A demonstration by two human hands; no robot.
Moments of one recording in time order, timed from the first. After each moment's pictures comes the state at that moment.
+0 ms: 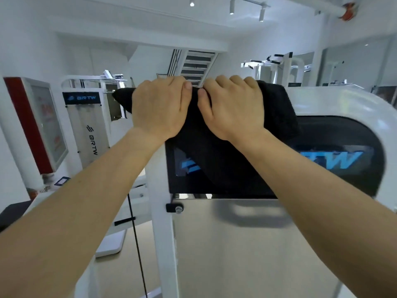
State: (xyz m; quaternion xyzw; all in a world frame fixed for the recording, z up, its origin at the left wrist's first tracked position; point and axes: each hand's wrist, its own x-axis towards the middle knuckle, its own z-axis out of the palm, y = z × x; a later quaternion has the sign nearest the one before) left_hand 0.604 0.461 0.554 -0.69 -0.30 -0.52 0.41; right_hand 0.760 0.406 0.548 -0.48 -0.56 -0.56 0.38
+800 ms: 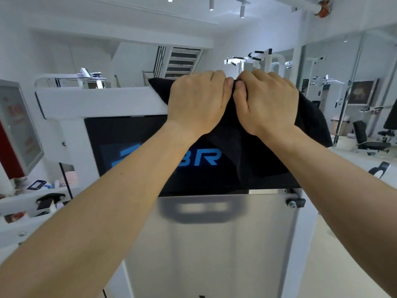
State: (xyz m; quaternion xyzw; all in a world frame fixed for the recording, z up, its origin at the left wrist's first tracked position) left_hand 0.796 0.389 0.558 -0.71 -0.25 -0.51 0.42; right_hand 0.941 0.330 0.545 -0.55 -0.51 -0.54 0.39
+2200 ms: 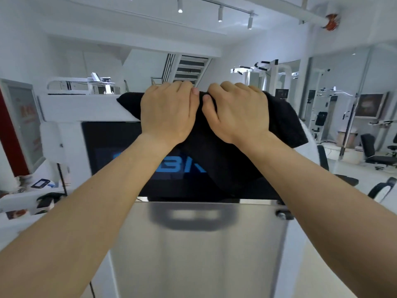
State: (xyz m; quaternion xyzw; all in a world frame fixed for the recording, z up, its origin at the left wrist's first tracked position) left_hand 0.770 0.395 0.552 -0.69 -0.32 -0.51 0.40; right_hand 0.920 0.335 0.552 -0.49 -0.58 -0.53 0.37
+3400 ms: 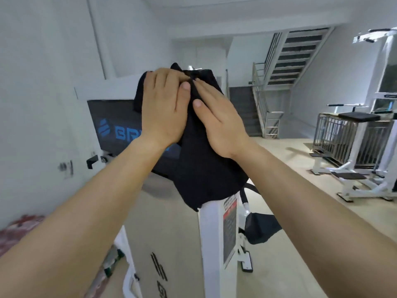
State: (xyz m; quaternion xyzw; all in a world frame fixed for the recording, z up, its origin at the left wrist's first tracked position) left_hand 0.971 0.305 0.516 -0.63 -0.44 -0.53 0.35; right_hand 1.112 0.332 0.492 -0.21 -0.82 0.05 0.54
